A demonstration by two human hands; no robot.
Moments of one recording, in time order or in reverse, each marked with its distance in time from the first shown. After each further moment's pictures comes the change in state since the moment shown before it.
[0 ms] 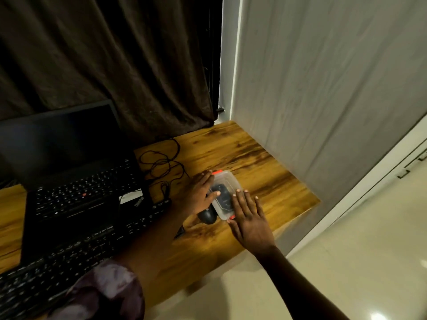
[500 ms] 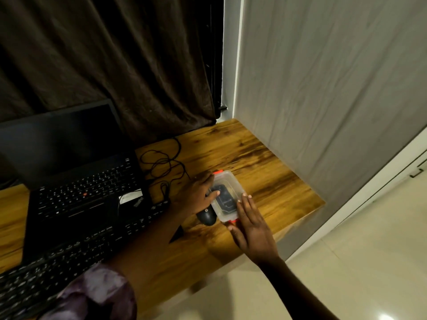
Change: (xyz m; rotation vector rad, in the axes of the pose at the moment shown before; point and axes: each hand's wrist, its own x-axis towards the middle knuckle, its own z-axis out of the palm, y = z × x) left_hand 0.001 0.005 -0.005 -0.018 0.029 -0.034; right_hand -0.014 0.001 -0.001 0.355 0.138 0.025
